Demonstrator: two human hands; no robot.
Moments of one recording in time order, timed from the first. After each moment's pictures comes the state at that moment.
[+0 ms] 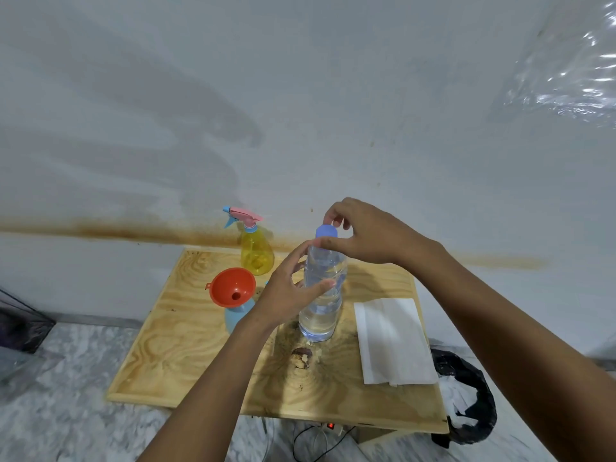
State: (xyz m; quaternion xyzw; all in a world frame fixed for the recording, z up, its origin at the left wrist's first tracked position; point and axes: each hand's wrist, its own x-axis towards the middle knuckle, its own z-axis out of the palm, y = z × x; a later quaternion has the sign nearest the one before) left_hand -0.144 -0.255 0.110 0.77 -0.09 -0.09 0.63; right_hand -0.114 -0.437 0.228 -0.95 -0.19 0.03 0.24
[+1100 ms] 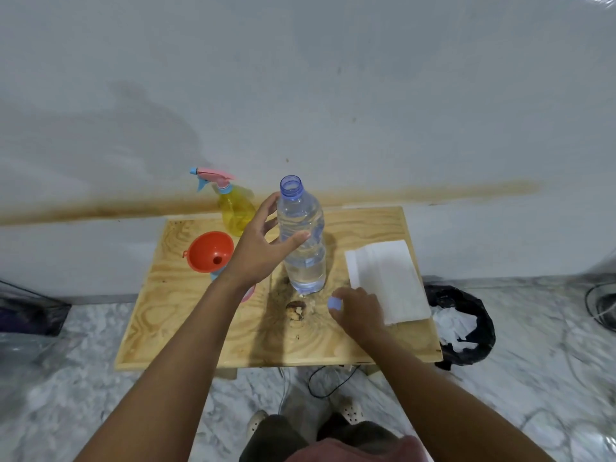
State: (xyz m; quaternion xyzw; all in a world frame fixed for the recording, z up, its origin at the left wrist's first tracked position) left_hand -0.143 -0.257 0.111 0.78 -0.10 -0.07 0.62; right_hand -0.214 -0.447 -0.051 -0.97 0.04 0.12 0.19
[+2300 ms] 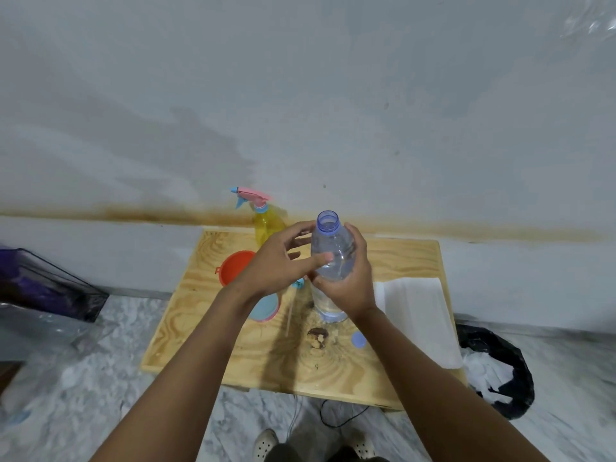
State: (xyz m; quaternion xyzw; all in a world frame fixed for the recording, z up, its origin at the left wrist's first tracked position) left_hand -0.131 -0.244 0.148 0.82 -0.09 -0.11 0.55; right_hand -0.135 -0.396 0.046 -0.74 -0.05 -0.14 0.66
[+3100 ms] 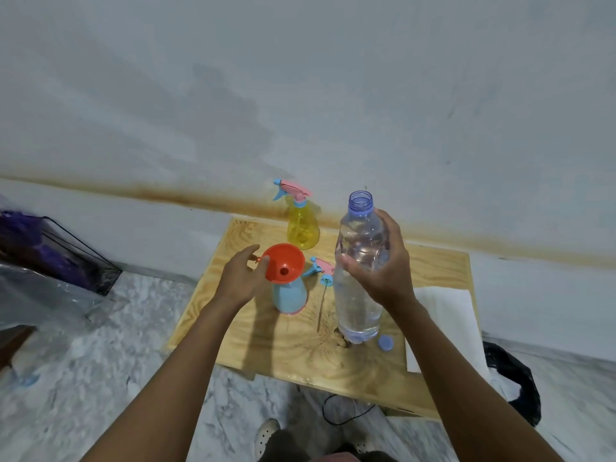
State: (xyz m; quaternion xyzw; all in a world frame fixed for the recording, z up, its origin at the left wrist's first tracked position) left_hand -0.139 -0.112 0.071 0.88 0.17 -0.02 0.45; right_hand -0.138 -0.373 0.106 -0.77 -0.12 -0.14 0.61
